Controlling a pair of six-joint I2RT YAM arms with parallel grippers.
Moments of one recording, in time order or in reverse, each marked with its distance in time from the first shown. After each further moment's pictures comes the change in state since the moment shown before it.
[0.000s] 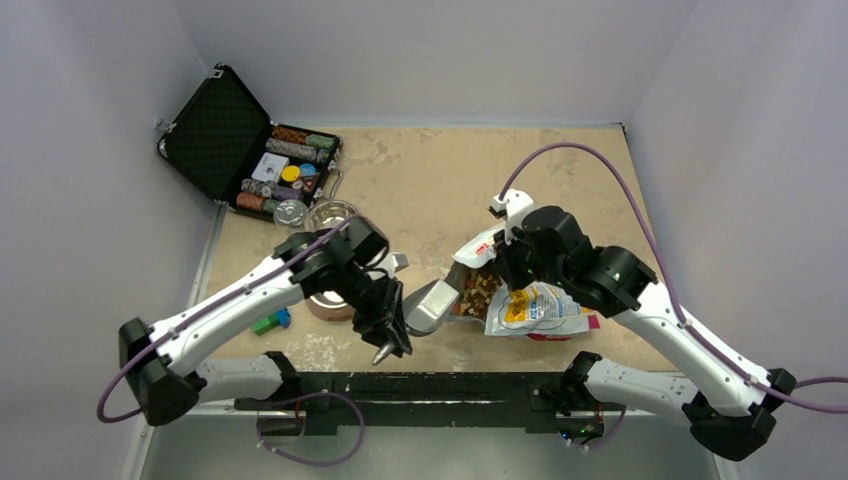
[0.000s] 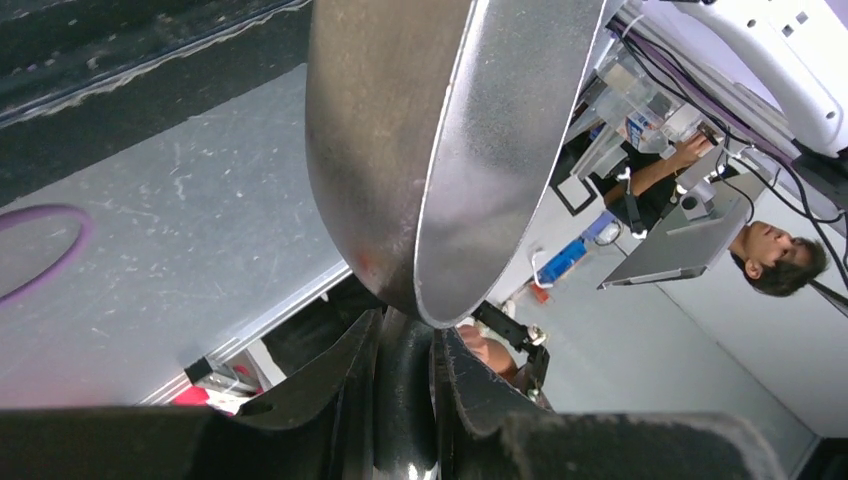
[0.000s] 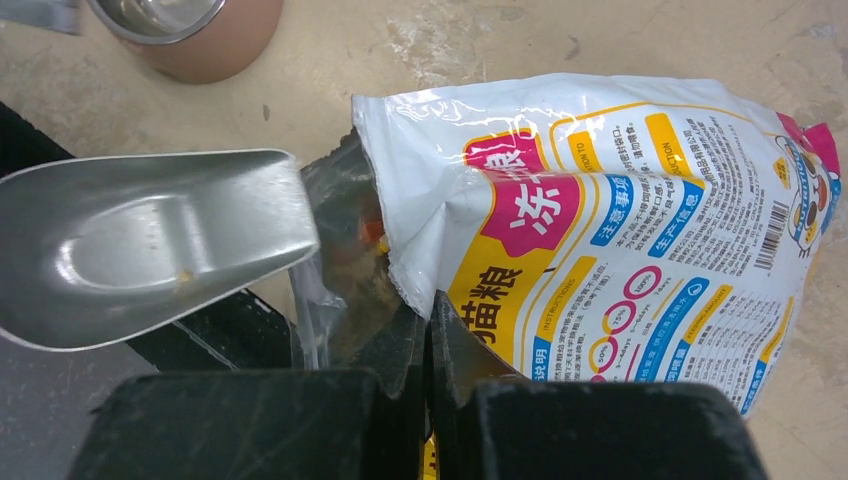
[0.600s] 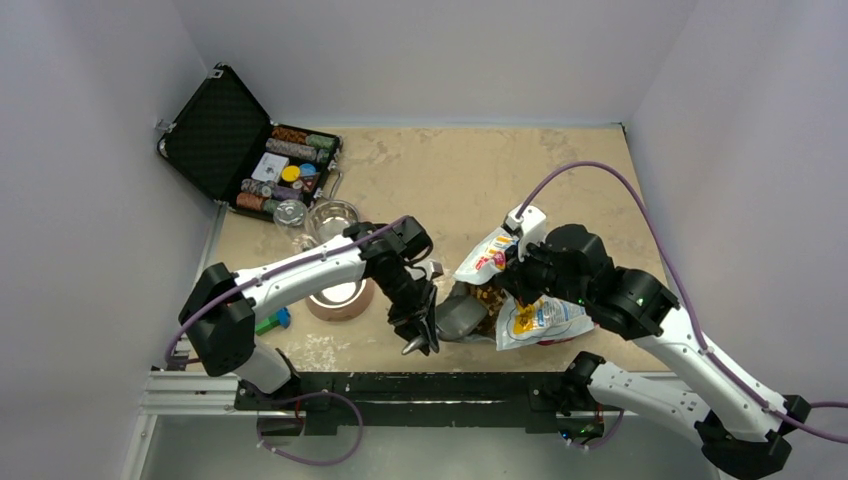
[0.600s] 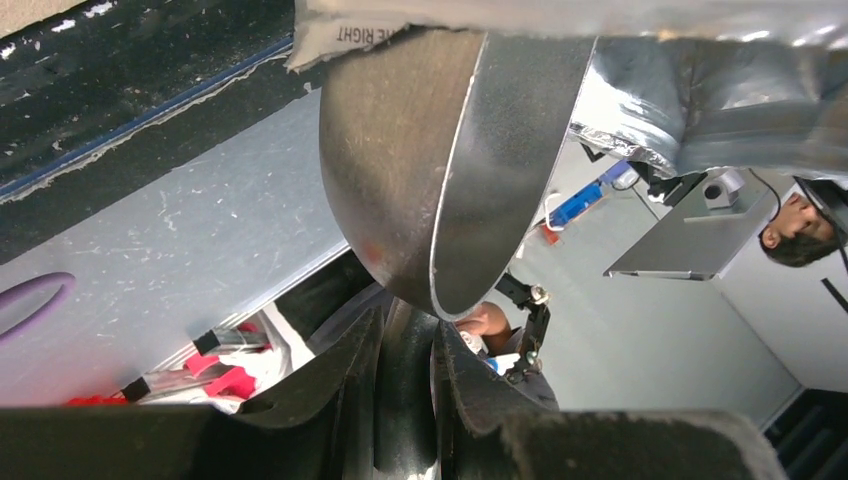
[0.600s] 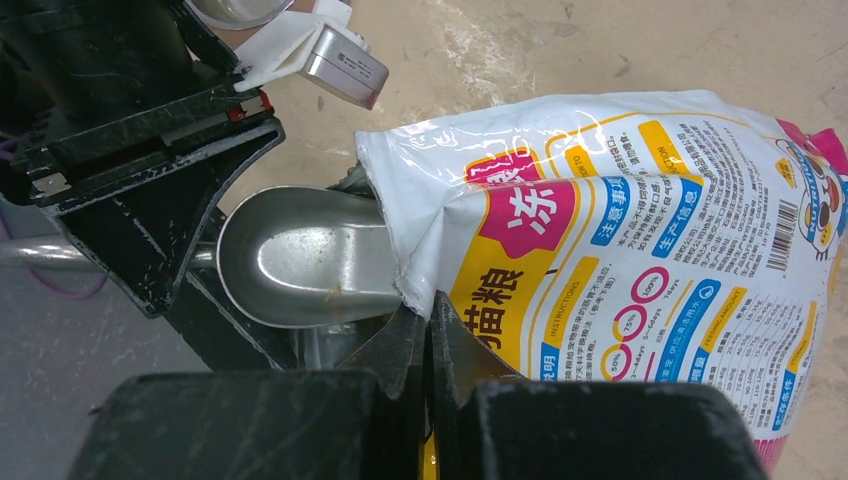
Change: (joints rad) left arm -0.047 0.392 0.078 0.122 0.109 0.078; right arm 0.000 -0.184 -0.135 0.070 -0.124 -0.044
